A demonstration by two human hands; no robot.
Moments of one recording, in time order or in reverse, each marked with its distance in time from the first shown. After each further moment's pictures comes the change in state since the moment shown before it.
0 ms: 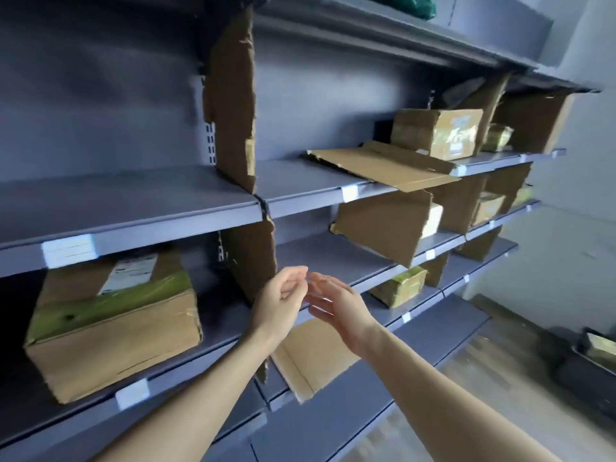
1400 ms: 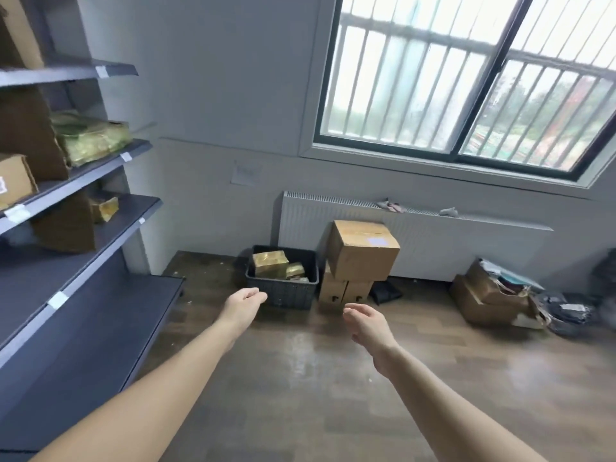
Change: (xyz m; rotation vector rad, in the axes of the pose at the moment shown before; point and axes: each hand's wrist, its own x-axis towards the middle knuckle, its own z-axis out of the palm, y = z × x) left_hand 0.021 0.124 1.007 0.040 -0.991 -0.321; right_hand -0.274 -0.015 -0.952 -0.086 1.268 0.261
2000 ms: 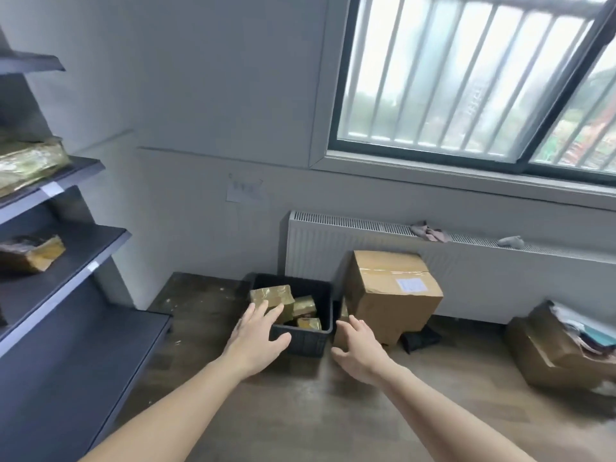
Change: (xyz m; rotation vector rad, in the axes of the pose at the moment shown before) left_hand 0.350 0.096 0.104 0.744 -0.084 0.233; right_hand 0.418 -0.082 0.003 -0.944 -0.264 -0.247
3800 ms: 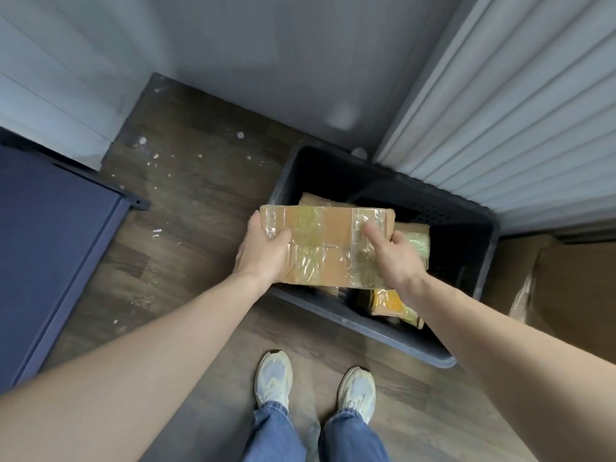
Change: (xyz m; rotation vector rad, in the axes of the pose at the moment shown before) left_hand 0.694 -0.395 0.288 -0.588 0.090 -0.960; right_hand 0.819 0.104 0.313 0.602 -0.362 0.489
